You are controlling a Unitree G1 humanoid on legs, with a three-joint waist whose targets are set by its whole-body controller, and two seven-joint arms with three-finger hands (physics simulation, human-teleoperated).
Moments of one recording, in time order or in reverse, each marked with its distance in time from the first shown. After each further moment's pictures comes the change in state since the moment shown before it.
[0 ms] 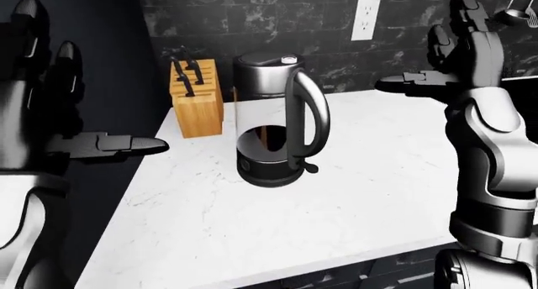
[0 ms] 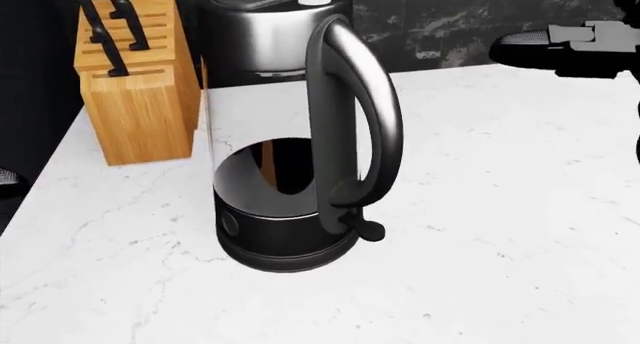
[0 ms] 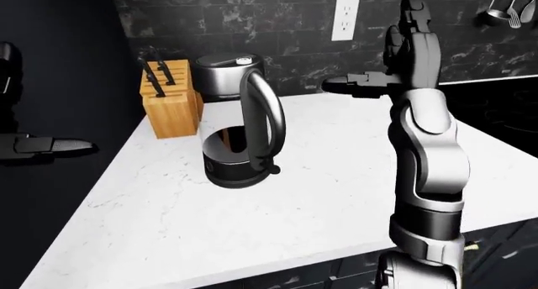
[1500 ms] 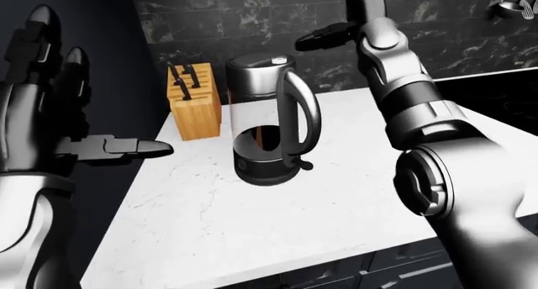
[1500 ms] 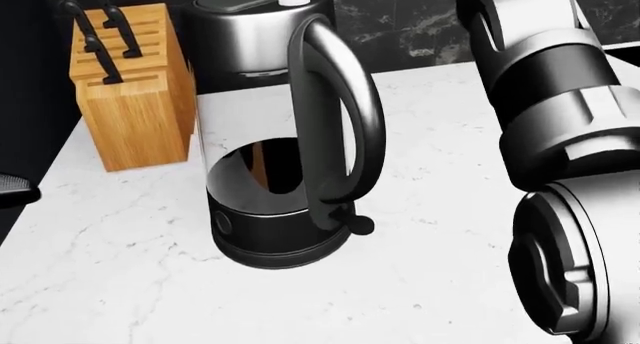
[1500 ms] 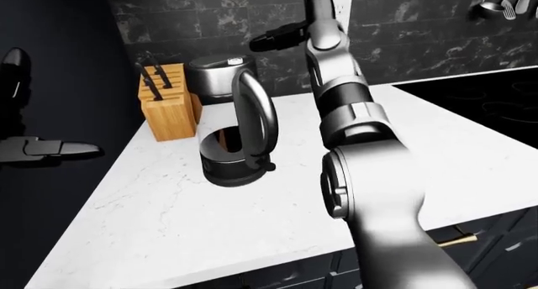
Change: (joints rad) left arm -0.004 -0.029 -0.015 -0.011 0.069 0.029 -0.047; right arm -0.824 0.191 0.144 1.411 -0.376 -0.568 0.002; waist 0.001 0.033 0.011
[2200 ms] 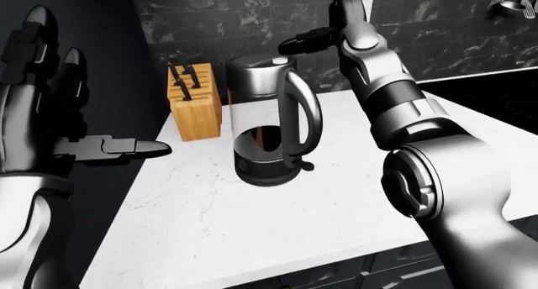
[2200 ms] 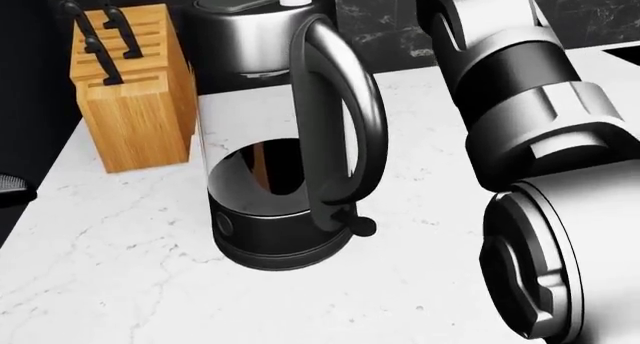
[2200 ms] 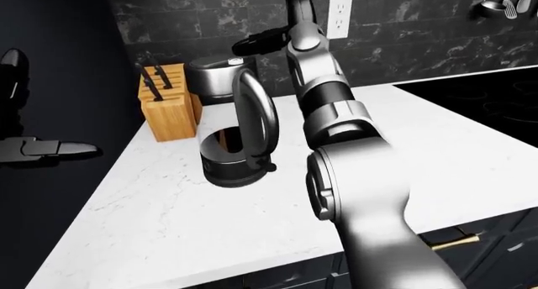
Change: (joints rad) left arm 0.006 0.005 0.008 0.003 -0.014 -0.002 0.010; right arm -0.037 0.070 -0.014 0.037 0.012 0.065 -0.039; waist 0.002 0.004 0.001
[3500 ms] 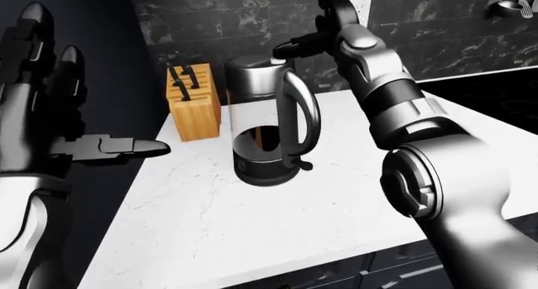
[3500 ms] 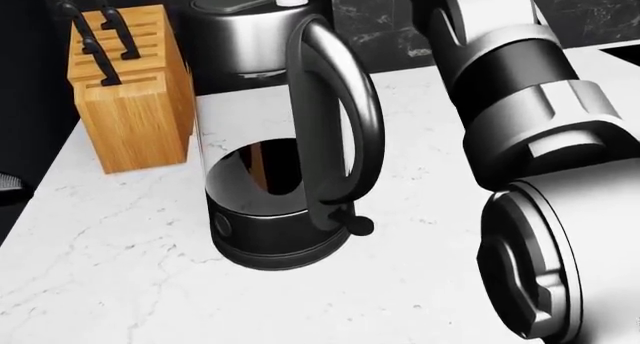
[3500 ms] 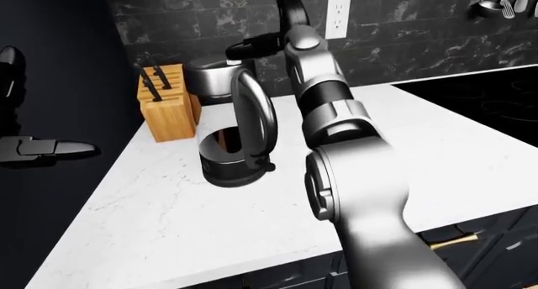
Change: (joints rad) left arm -0.004 0.008 0.007 -0.011 -0.019 0.012 0.011; right arm -0.006 0.006 -0.005 -0.002 0.078 0.078 0.103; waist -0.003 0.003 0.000
